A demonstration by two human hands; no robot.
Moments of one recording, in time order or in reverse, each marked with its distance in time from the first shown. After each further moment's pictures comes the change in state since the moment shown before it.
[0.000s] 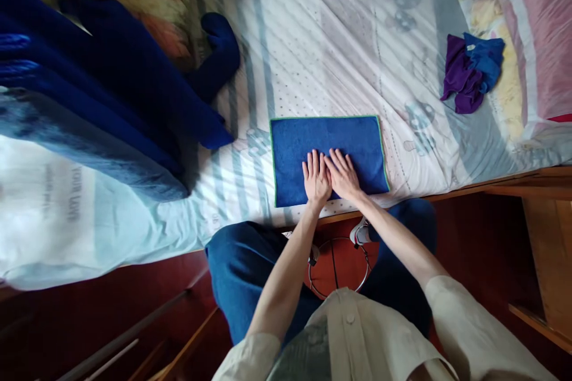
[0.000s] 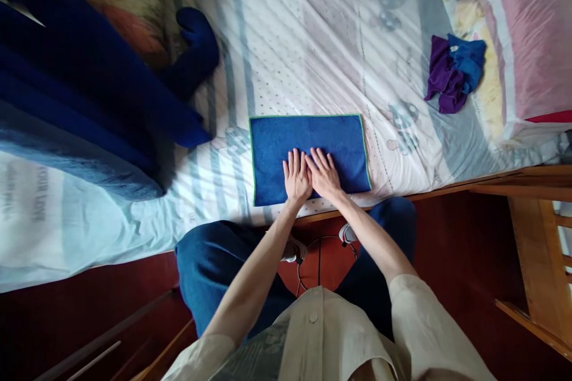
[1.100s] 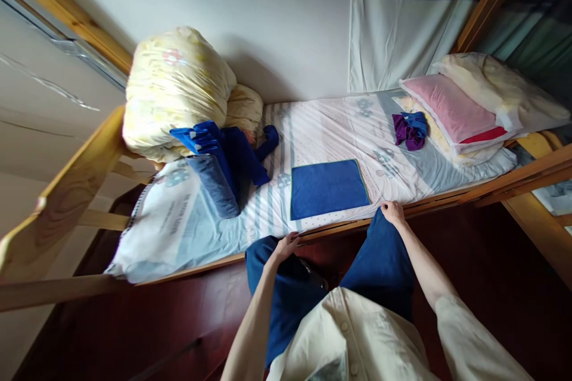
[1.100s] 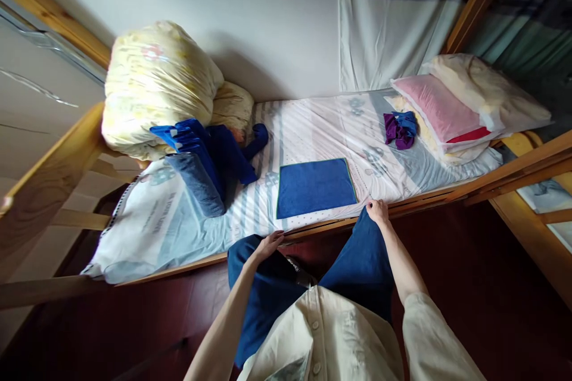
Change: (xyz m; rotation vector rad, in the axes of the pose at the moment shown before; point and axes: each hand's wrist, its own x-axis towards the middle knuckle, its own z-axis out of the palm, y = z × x) left_hand -0.141 -0.099 -0.086 -0.270 -0.295 -0.306; right_hand -0.184 0.081 -0.116 -0.013 0.030 0.645
